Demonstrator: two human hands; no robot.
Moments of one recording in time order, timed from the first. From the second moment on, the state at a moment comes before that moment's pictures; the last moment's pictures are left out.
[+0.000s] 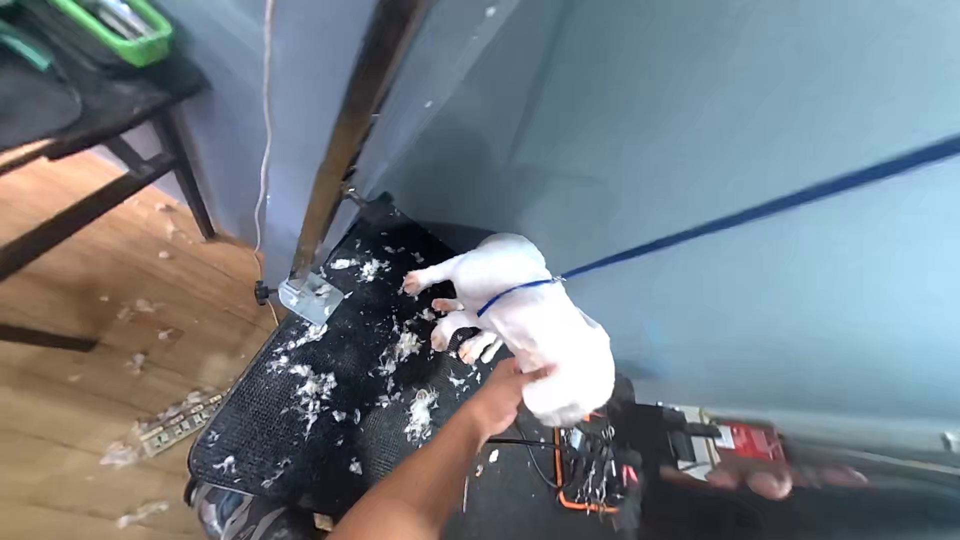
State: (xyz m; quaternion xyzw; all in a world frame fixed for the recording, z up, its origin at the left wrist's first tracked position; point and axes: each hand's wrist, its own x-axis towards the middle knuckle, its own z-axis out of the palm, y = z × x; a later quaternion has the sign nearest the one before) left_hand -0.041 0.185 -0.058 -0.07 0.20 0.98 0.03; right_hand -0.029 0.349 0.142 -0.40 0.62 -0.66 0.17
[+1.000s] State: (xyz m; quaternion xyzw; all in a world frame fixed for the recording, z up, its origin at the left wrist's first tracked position) left_hand -0.019 0.109 -0.026 -0.07 0.21 0.97 -0.05; right_hand -0.078 0.460 -0.149 0.12 0.95 -0.20 0.21
